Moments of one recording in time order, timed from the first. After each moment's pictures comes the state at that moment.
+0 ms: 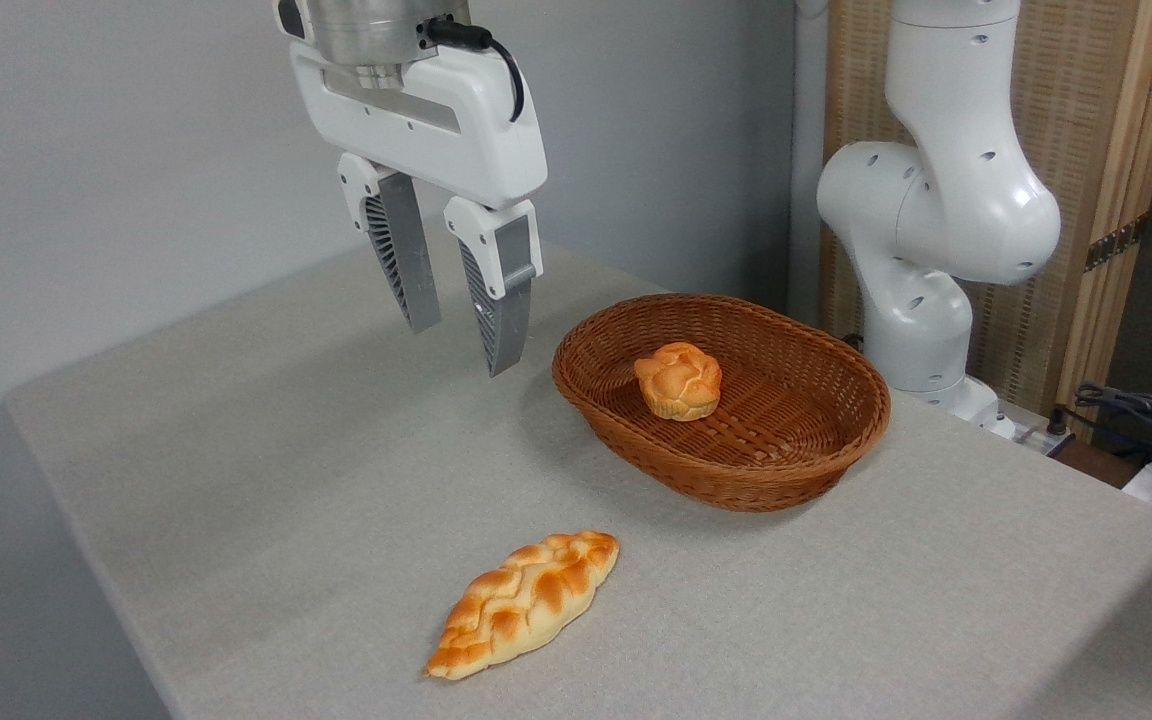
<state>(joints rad) -0.03 -0.01 0.01 -1.57 -0.04 1.56 0.69</state>
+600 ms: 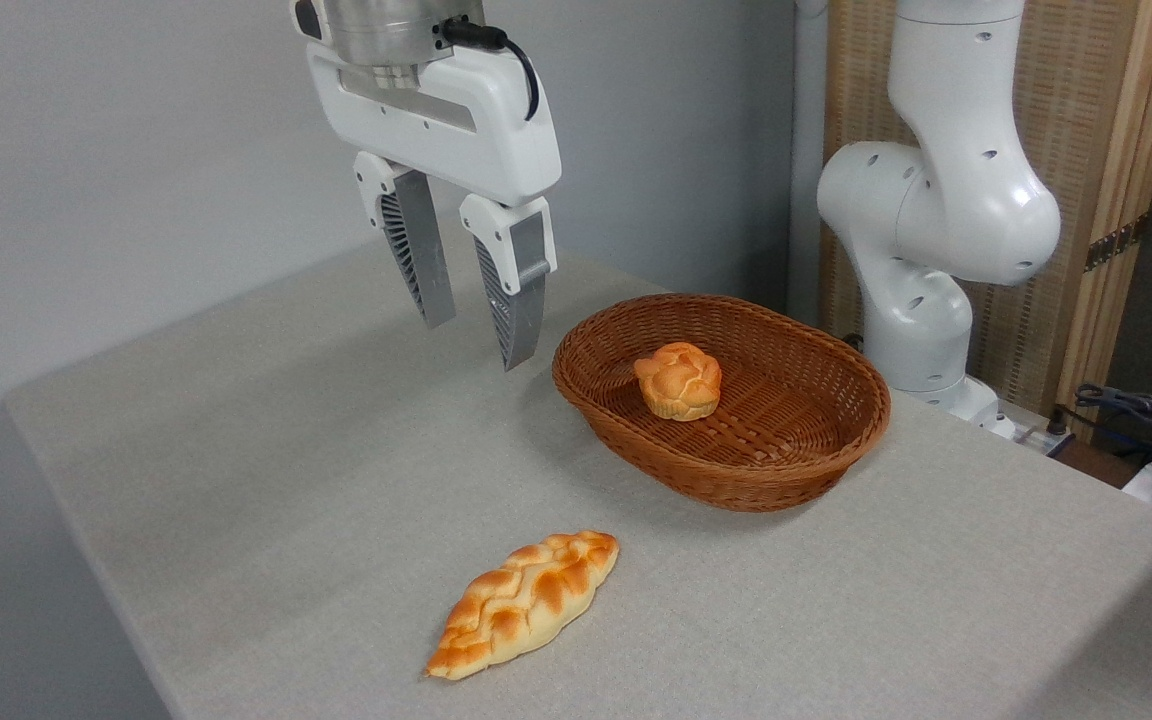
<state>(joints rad) -0.03 -0.05 0.00 -1.62 -0.04 1.56 0.69</state>
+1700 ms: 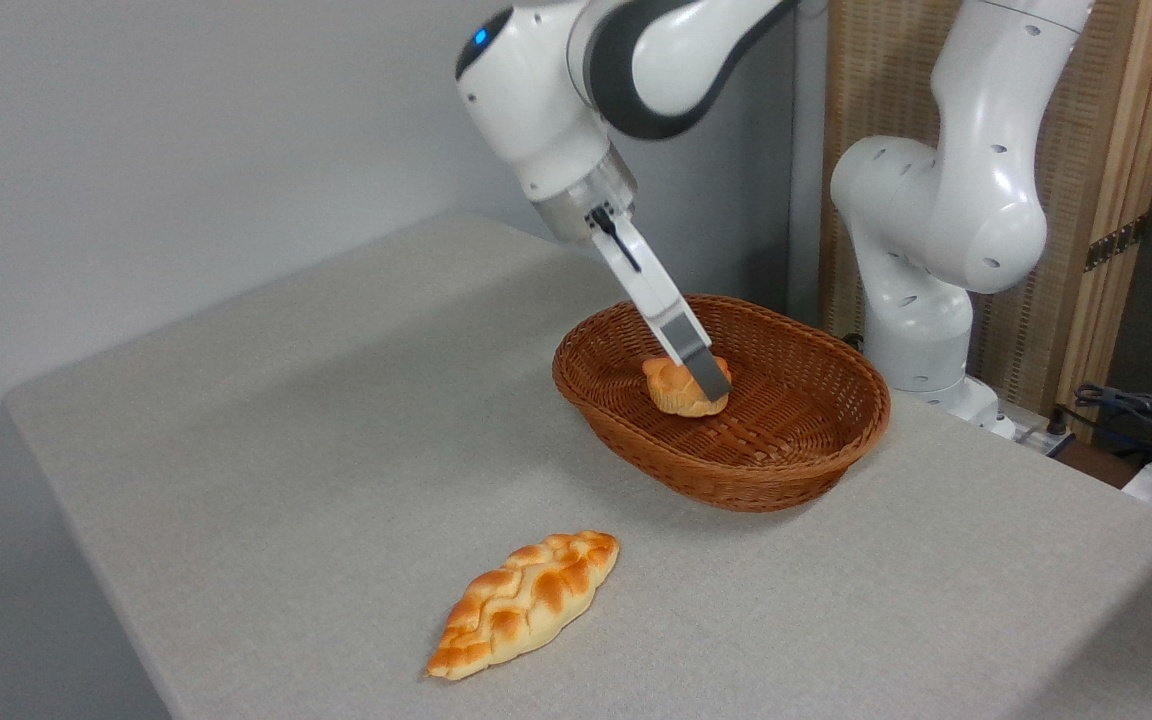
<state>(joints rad) -0.31 -0.43 -0.06 -2.49 0.09 1.64 0.86</state>
